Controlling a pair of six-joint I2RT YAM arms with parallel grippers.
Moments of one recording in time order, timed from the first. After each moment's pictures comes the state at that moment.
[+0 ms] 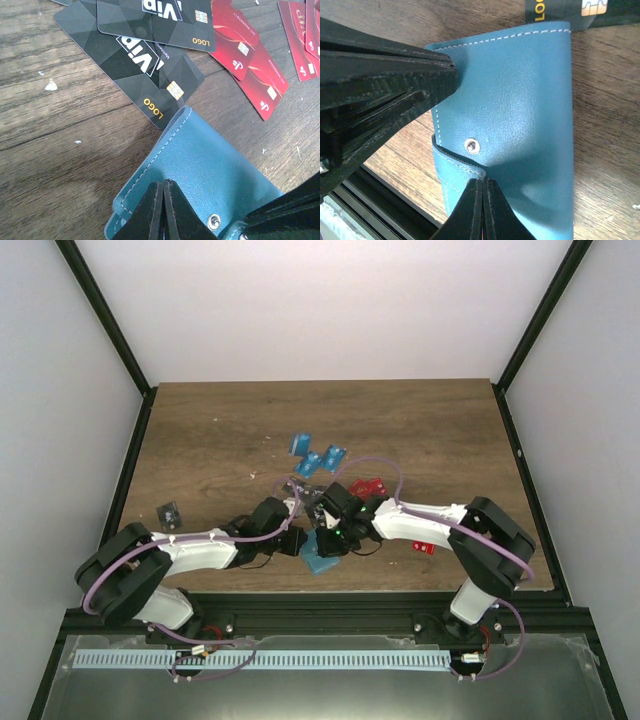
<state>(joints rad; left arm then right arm) -0.80 1.43 0.48 0.11 0.16 -0.56 0.91 1.65 0.92 -0.44 -0.32 0.65</state>
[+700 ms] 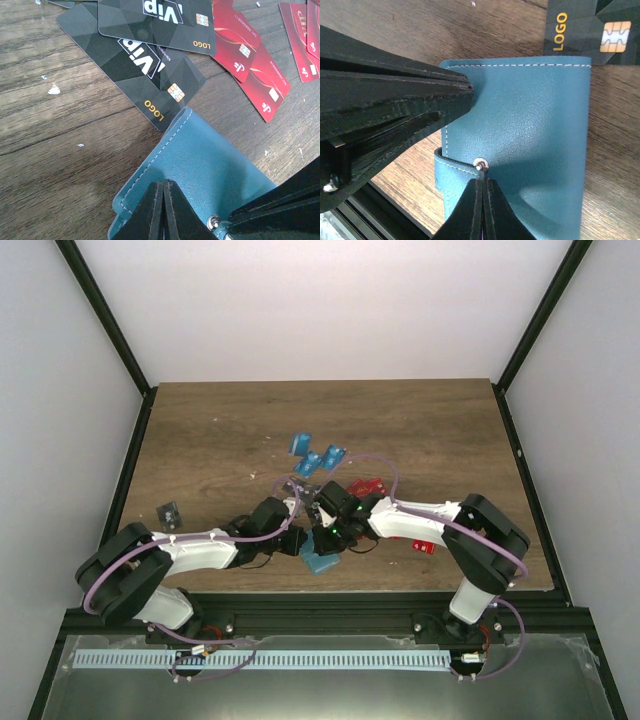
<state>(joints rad) -0.80 1.44 0.48 0.12 0.15 -0.55 0.91 1.68 0.95 -0.42 -0.31 0.59</state>
